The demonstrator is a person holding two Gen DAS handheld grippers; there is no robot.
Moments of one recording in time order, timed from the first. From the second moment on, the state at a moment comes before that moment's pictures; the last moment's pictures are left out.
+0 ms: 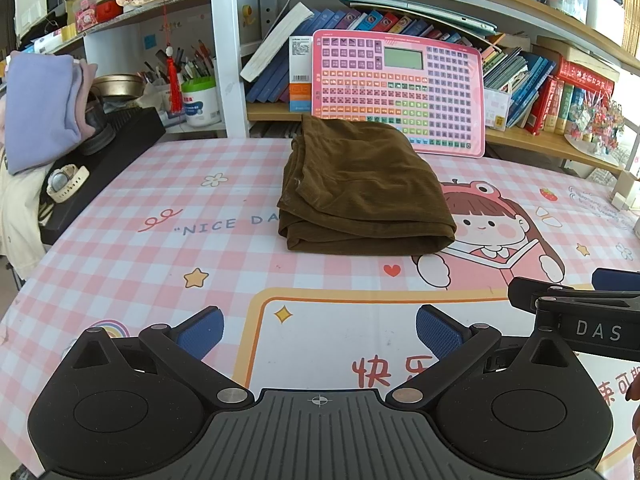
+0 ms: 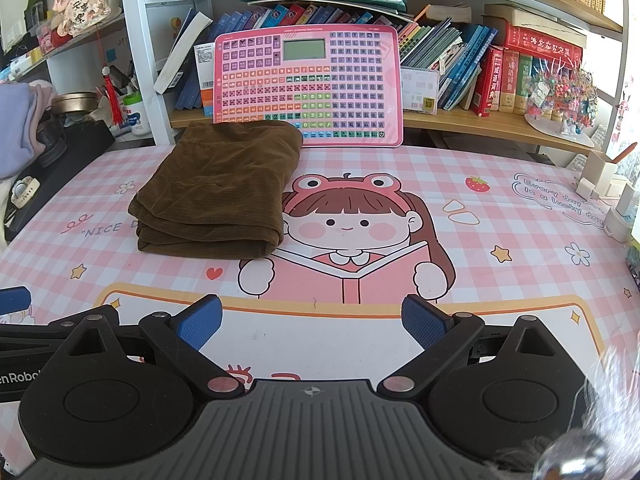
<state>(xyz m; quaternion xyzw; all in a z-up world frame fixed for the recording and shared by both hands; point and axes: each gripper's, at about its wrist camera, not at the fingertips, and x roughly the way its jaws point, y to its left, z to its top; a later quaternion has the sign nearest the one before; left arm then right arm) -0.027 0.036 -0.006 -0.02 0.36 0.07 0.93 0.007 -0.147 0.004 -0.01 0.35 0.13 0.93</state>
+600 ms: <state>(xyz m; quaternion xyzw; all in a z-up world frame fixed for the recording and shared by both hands) -0.030 0.035 -0.006 -0.02 0.36 0.07 0.93 0.006 -0.147 0.003 -0.01 0.35 0.13 0.93</state>
